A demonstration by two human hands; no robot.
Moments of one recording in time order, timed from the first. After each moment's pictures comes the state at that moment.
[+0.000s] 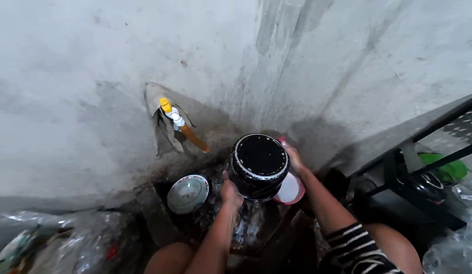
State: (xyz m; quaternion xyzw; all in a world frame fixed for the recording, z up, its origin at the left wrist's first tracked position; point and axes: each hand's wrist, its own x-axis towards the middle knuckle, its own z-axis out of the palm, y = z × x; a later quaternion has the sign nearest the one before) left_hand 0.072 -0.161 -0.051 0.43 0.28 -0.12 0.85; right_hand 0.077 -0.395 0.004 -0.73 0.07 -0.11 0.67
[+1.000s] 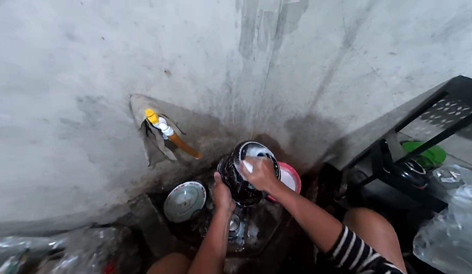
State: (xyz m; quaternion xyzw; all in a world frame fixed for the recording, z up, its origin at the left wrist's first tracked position) left_hand 0.074 -0.150 -0.053 0.58 0.22 -0.06 0.78; right_hand 0.045 -0.275 0.039 -0.97 0.00 -0.17 0.19
